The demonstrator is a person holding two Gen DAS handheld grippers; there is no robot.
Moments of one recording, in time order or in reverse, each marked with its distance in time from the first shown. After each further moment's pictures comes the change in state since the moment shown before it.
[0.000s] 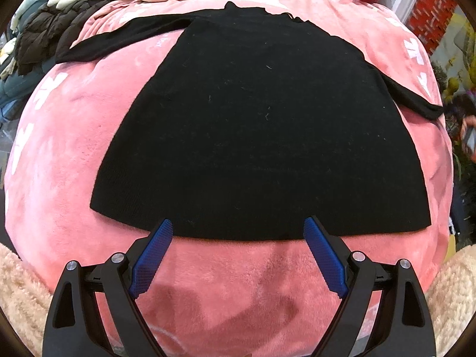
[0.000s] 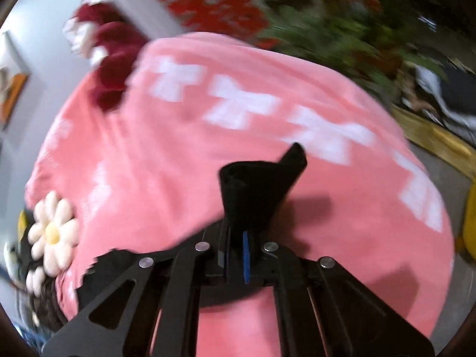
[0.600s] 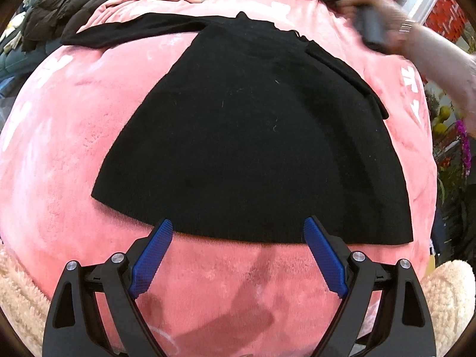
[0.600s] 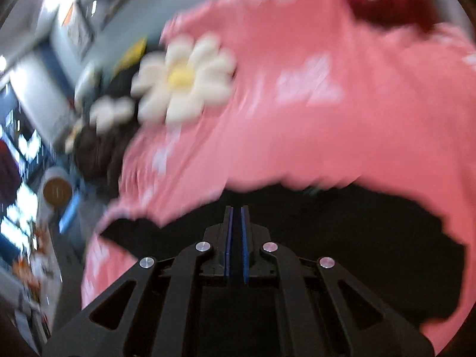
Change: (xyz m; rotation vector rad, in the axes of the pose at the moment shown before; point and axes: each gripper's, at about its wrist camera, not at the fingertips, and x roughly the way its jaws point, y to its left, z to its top) left arm -0.007 0.019 -0.003 -0.102 -0.052 -0.091; right arm 0.103 0.428 -0.269 -0.722 0.416 0.344
